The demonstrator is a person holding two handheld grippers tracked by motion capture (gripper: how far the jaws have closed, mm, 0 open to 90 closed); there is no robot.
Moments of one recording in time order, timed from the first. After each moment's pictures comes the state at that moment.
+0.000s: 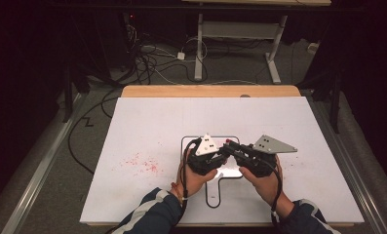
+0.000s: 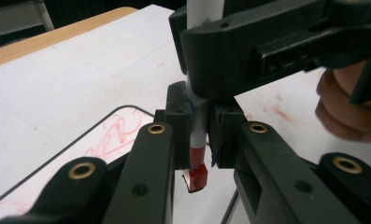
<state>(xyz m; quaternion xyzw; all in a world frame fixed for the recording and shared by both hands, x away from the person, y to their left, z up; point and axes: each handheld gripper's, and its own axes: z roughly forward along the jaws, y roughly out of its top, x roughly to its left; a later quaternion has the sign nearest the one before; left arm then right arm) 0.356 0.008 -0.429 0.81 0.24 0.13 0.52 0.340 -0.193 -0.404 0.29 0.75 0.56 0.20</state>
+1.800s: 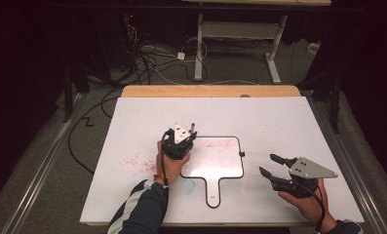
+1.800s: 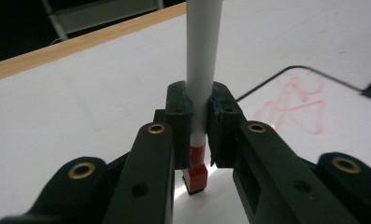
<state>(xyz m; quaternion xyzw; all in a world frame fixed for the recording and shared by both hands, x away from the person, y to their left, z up) 0.413 0.078 -0.471 0.76 0.38 0.26 0.46 0.299 -0.289 -0.424 0.27 0.80 0.46 0.29</state>
